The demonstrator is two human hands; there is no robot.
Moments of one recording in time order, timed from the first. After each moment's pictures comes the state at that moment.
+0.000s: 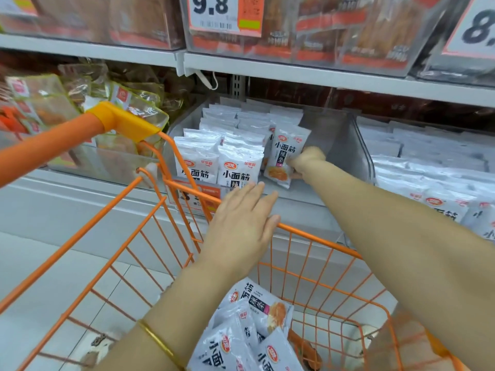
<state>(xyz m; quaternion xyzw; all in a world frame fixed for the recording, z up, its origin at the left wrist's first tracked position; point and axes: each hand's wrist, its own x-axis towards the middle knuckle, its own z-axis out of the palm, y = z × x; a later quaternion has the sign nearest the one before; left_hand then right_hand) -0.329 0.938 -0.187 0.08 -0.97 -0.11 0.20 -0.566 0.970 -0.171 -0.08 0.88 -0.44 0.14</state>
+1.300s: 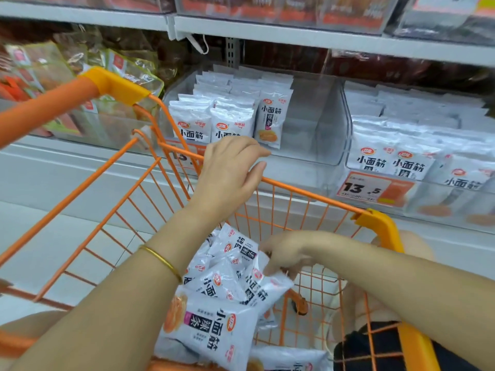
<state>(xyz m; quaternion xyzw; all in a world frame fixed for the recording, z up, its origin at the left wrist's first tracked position) -0.314 0.948 -0.169 0.03 -0.93 -0.14 0.35 -0.368 1.084 -0.217 -0.29 0.78 -0.08 0.55</state>
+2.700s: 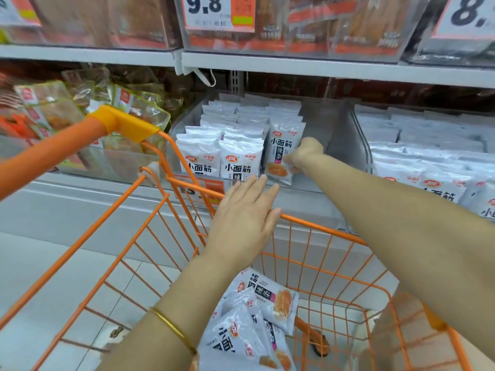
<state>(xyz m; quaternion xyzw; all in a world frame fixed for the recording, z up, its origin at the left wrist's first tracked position) -0.324 0.941 -0.185 0.08 -0.97 -0.10 0.19 -0.547 0.977 -0.167 -0.12 0.90 -0.41 0.12</state>
